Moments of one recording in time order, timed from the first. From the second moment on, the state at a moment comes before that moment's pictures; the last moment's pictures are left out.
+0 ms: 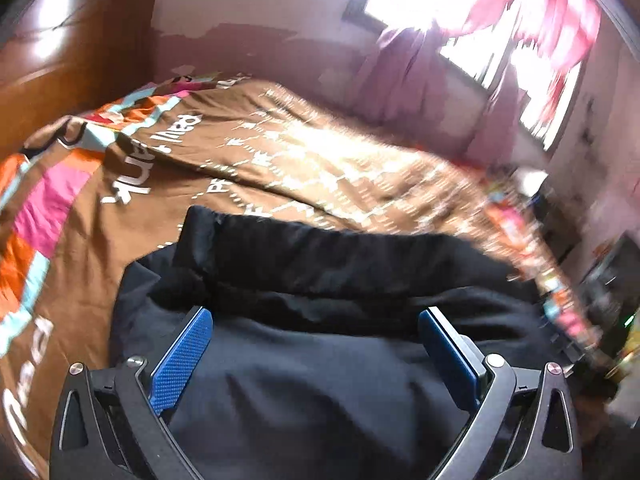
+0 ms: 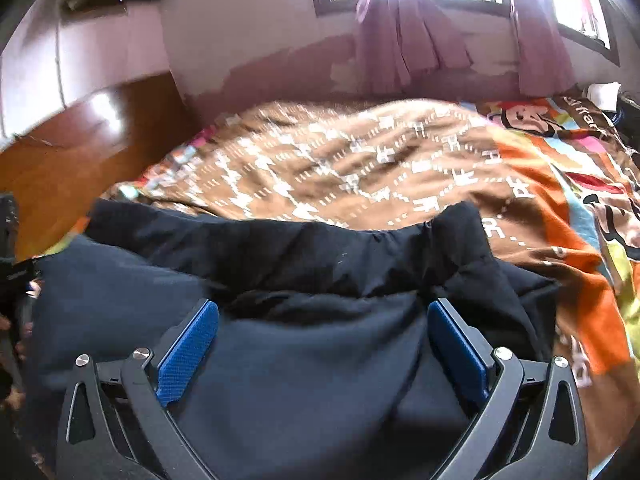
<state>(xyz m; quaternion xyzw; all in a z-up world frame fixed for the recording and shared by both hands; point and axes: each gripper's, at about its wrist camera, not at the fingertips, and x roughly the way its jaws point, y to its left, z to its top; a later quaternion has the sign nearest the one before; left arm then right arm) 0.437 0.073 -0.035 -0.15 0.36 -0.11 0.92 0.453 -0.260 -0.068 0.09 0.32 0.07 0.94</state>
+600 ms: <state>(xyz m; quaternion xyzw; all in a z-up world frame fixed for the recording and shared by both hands) 0.440 0.017 -0.061 0.01 0.43 -0.10 0.89 0.433 -0.236 -0.085 0.03 0.38 0.13 0.92</state>
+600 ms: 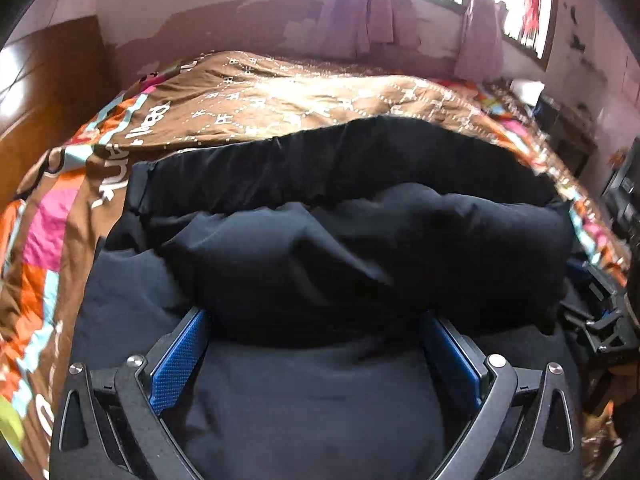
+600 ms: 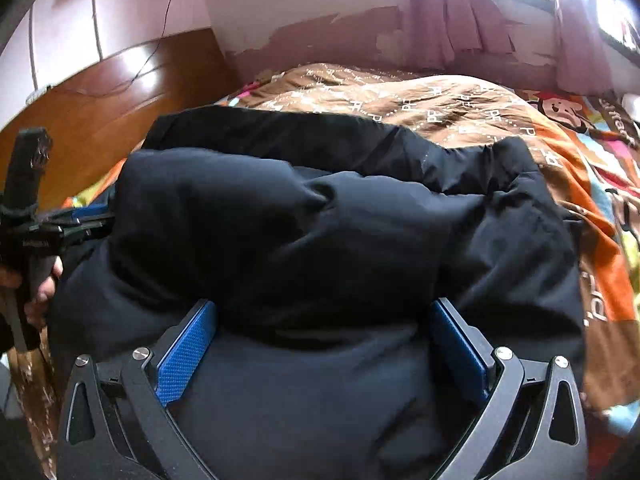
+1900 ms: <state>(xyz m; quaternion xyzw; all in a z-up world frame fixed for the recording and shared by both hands) 0.292 0.186 -0.037 -0.10 0.45 0.00 0.89 0.285 -0.298 -0.068 0.05 0.41 0.03 0.91</state>
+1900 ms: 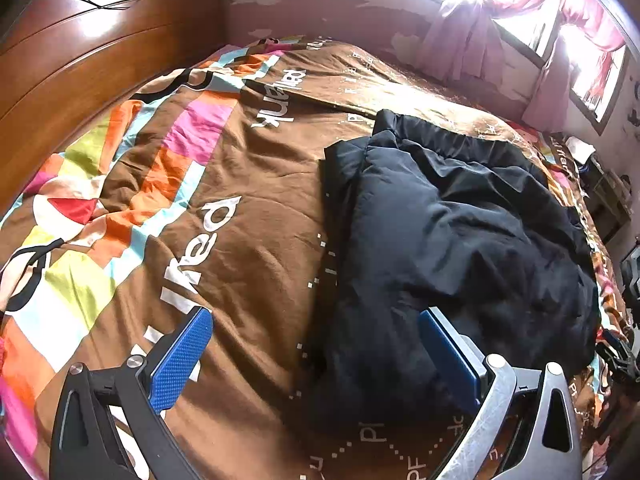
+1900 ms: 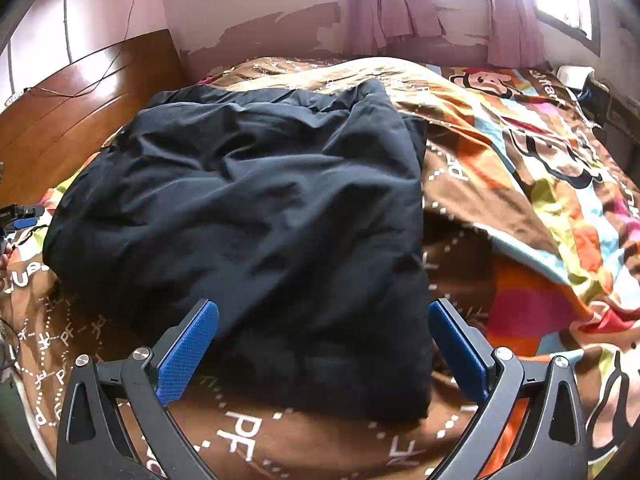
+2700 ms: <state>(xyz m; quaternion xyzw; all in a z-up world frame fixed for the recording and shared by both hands) 0.336 0.170 -0.064 -0.13 0.47 -0.09 0.87 0.324 -0.344 -0.075 0.09 0.40 0.00 0.91</state>
